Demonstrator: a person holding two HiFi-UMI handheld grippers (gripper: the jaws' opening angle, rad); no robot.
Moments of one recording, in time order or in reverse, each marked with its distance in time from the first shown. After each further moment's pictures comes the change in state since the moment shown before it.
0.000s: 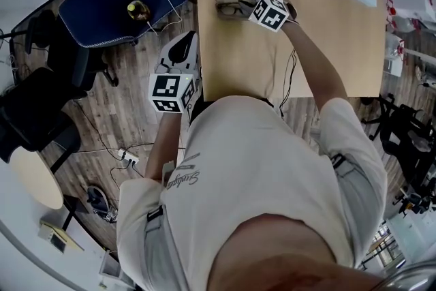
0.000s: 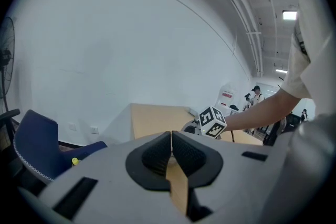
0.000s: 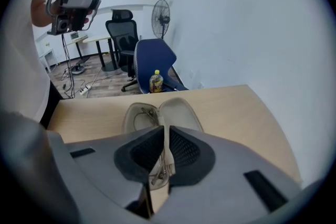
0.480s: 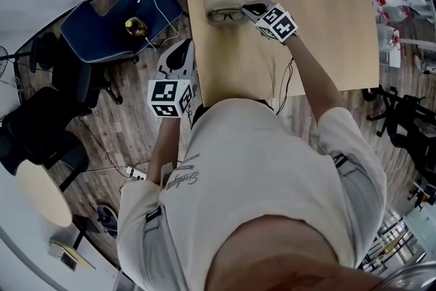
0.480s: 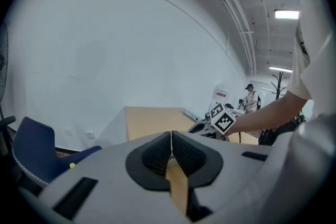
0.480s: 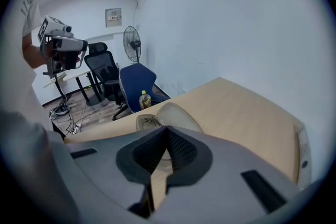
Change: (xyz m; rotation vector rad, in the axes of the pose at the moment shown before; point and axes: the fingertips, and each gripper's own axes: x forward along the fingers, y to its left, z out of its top) left arm -0.010 -0.025 0.006 0.050 -0.011 -0.044; right arm -0.066 0.003 -0.020 0.359 -0.211 -0.109
